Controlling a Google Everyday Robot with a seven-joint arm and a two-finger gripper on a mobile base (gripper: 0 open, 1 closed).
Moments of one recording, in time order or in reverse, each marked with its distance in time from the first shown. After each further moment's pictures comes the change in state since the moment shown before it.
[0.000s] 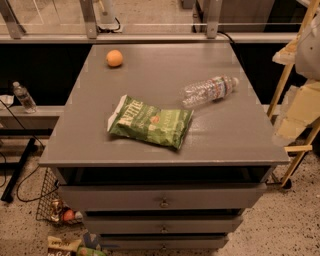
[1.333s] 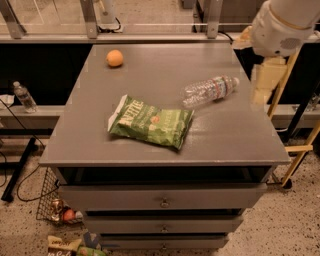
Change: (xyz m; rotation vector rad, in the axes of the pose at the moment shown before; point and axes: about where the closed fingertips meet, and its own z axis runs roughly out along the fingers) arm -0.028 -0.093 0.066 -0.059 -0.004 -0.299
